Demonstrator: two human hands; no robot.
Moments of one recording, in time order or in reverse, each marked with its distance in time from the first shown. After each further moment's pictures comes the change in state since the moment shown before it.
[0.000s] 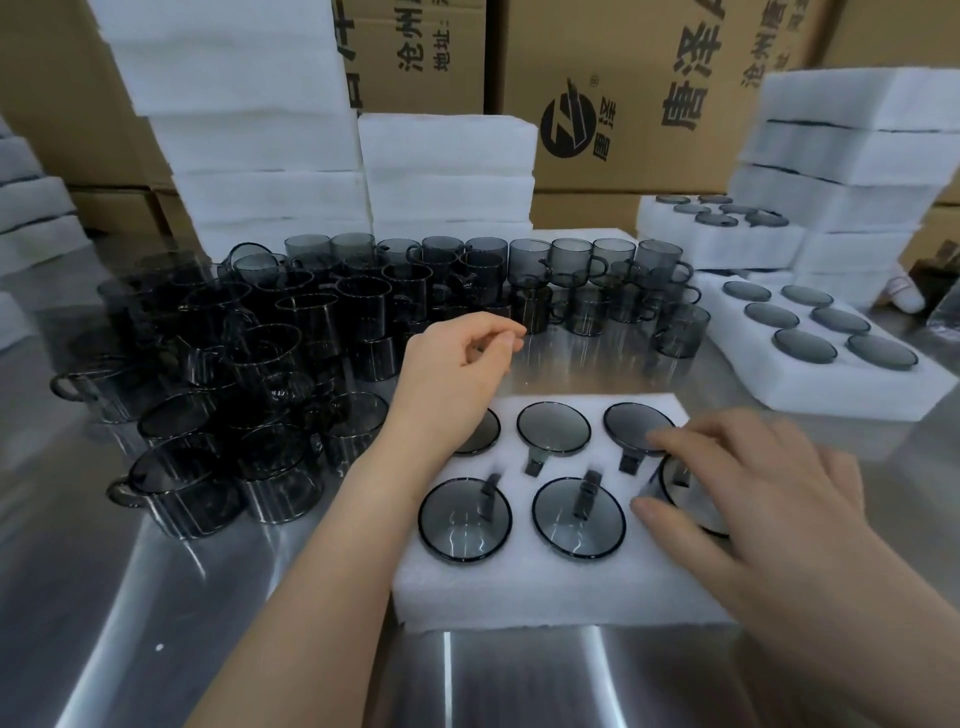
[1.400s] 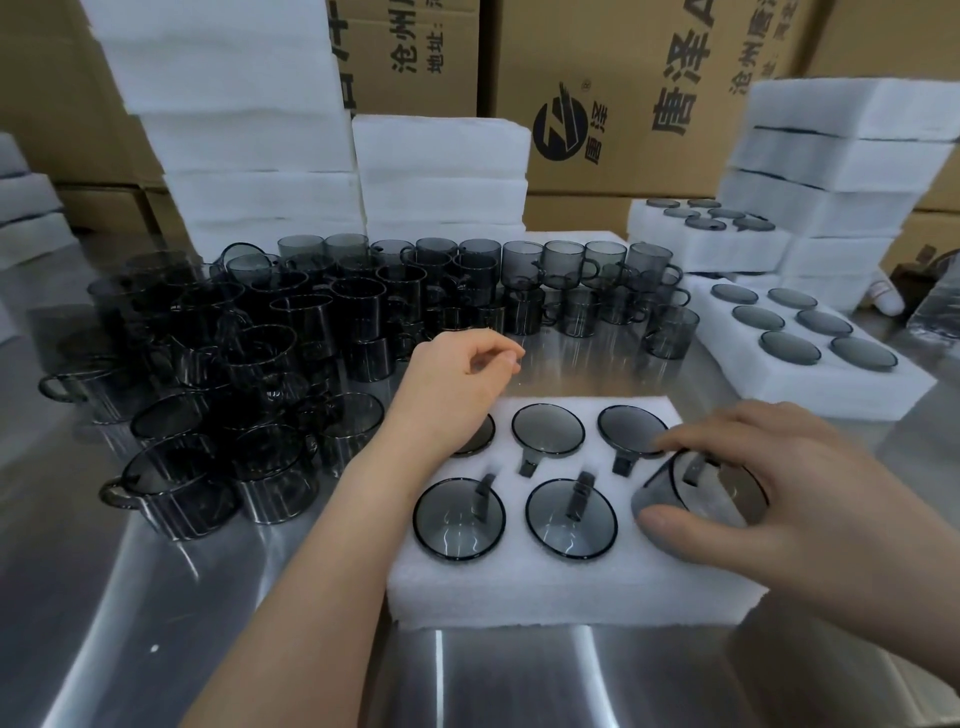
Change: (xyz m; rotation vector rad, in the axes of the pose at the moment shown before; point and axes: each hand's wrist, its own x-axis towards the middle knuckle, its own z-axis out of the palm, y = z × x) left_hand 0.004 -0.008 0.002 0.074 -0.109 -0.043; right_hand 0.018 0.018 -0.023 0.205 -0.142 -0.056
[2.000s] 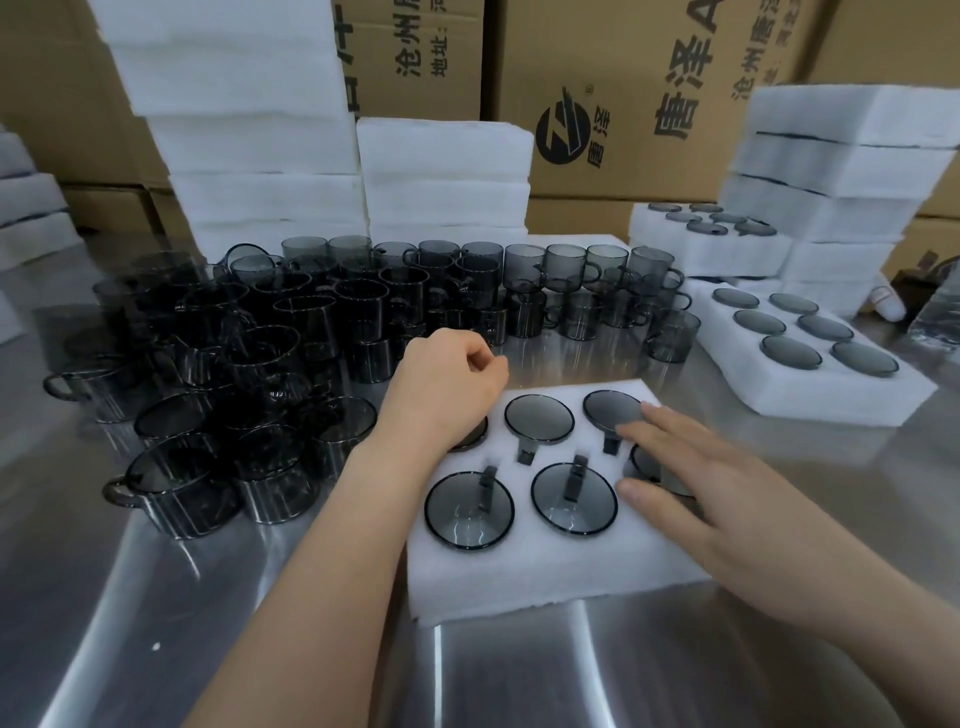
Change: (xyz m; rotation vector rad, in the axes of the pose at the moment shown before) left_hand 0.011 -0.011 0.000 0.272 0.103 -0.071; right_hand 0.013 0.007 0.026 -0.005 -0.147 -0.058
